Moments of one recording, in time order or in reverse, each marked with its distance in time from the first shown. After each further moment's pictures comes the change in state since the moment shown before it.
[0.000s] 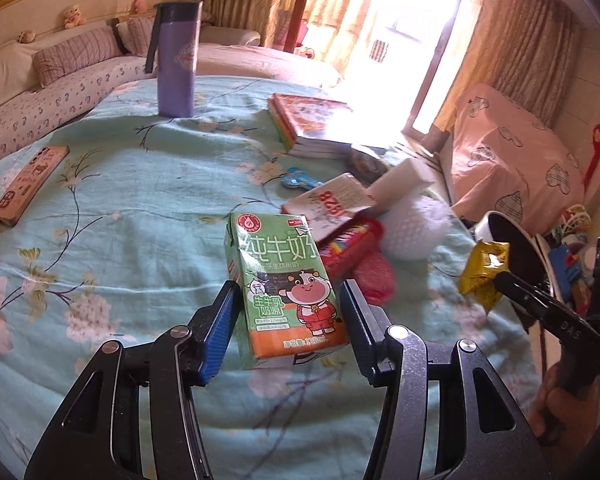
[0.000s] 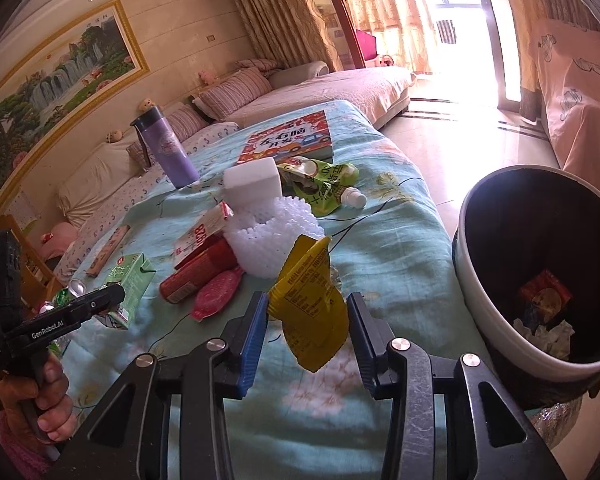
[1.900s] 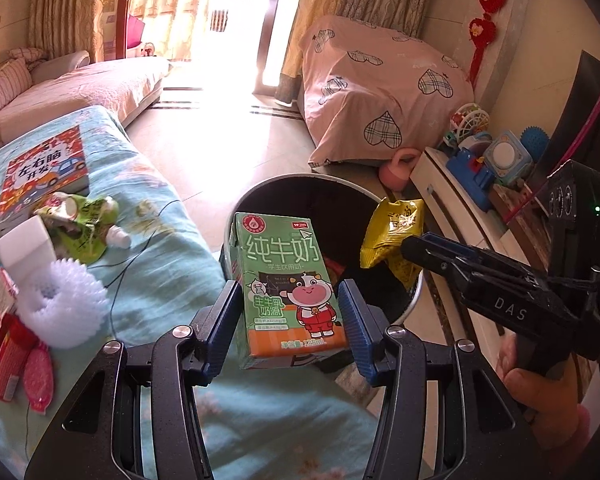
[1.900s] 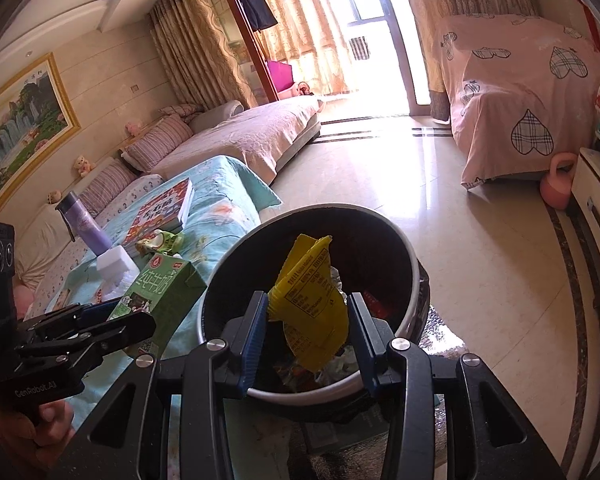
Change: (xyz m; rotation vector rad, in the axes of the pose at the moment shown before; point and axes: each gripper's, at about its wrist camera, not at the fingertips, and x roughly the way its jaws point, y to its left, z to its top) left arm 0.072 -0.285 0.023 0.377 0.115 -0.338; right arm -0.086 -0.160 0.019 0.159 -0.097 -0.217
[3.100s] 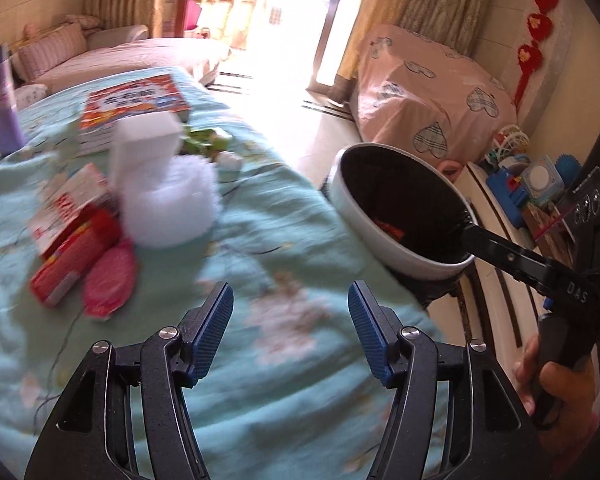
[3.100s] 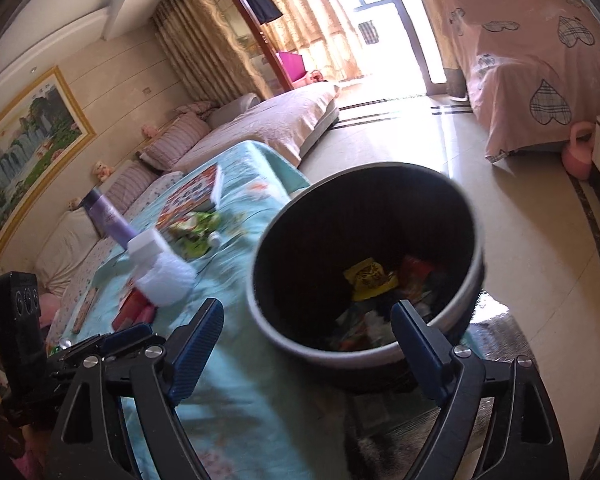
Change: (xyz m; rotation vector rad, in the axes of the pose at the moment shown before) left arm -0.050 0.070 -0.076 -0.162 -0.015 0.128; right arm 0.002 0.039 -0.034 0.053 0.040 0.128
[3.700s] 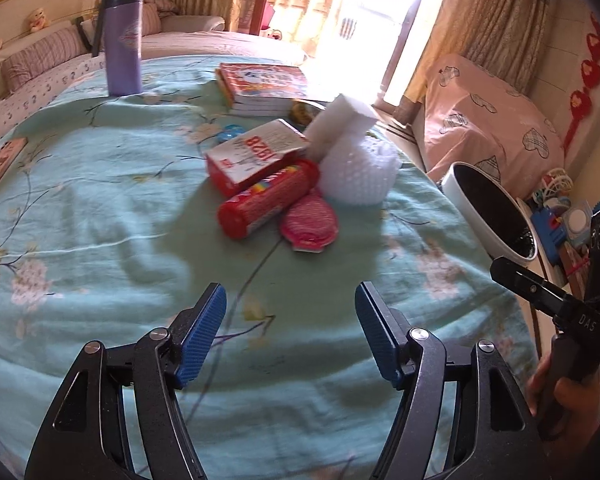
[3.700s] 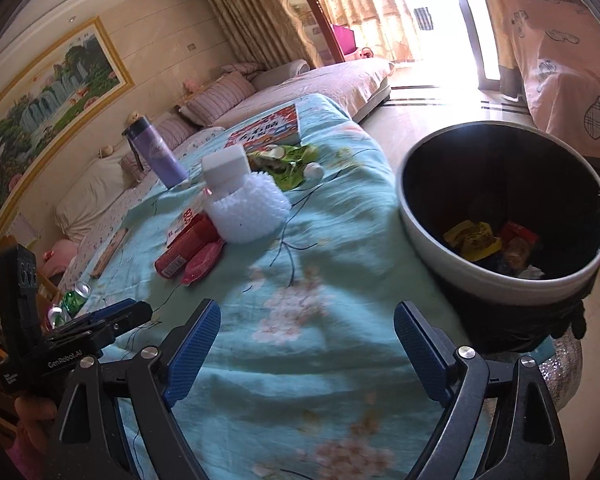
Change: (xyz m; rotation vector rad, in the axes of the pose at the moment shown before) left arm -0.047 0.114 -0.049 -0.160 -0.036 0.143; right arm 0.042 0.092 -0.047 -0.131 0.091 0.071
